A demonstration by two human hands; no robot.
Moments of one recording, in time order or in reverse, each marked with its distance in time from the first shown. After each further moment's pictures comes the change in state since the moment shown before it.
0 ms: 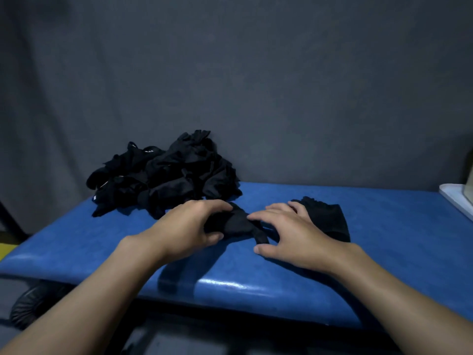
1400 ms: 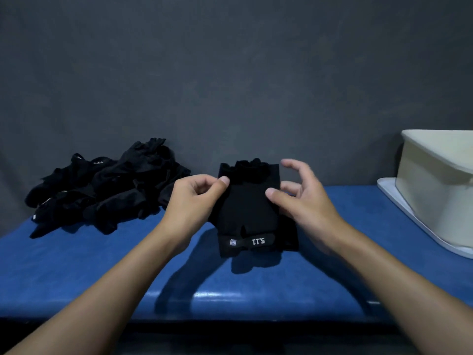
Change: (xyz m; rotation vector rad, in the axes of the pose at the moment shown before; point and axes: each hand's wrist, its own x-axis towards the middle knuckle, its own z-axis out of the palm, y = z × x) left_hand 0.047 0.099 0.016 -1.070 0.350 -0.111; right_hand -0.040 0.028 -0.066 1.103 0.463 0.262
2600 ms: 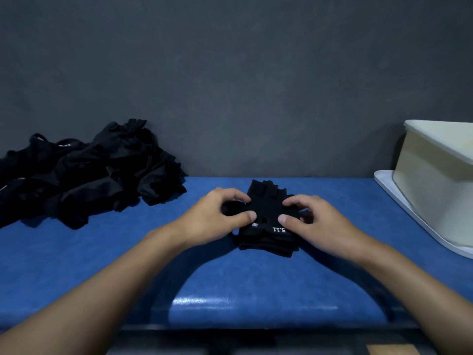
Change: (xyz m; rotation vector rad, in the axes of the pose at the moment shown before) left_hand 0.030 -0.059 0.026 0.502 -0.440 0.008; right_hand -0.001 0.040 -0.056 -0.847 -0.056 0.172
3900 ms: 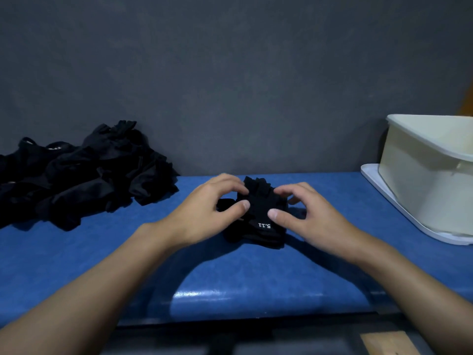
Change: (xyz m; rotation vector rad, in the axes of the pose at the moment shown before) left_hand -0.006 0.016 -0.001 0.135 0.068 0.316; right_hand -0.016 -0.005 -0.005 0.086 0.054 -0.171
